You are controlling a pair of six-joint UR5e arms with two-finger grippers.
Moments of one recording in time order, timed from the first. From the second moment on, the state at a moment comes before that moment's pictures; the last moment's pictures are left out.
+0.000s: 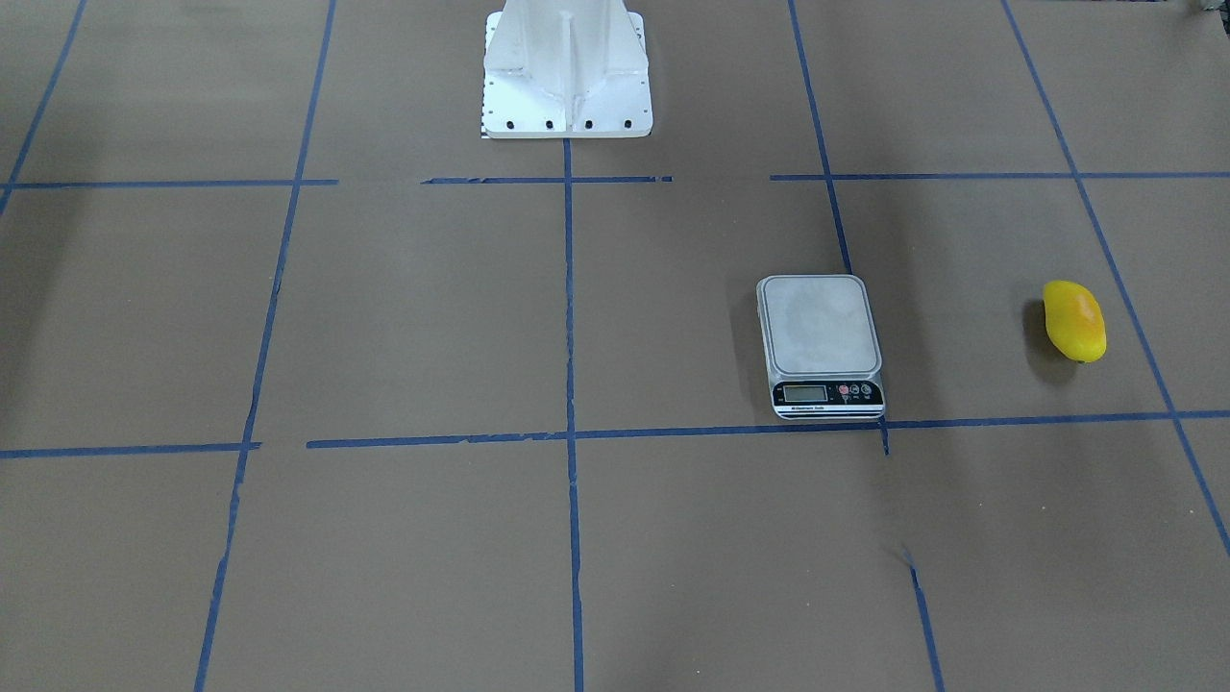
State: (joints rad) left arm -1.62 -1.57 -1.61 -1.41 -2.35 0.16; right arm 1.62 -1.66 1.66 -1.68 2.35 -0.12
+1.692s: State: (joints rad) left arm -1.35 -1.60 -1.61 -1.67 -2.40 -0.24; right arm 1.62 -1.66 1.66 -1.68 2.35 -0.12
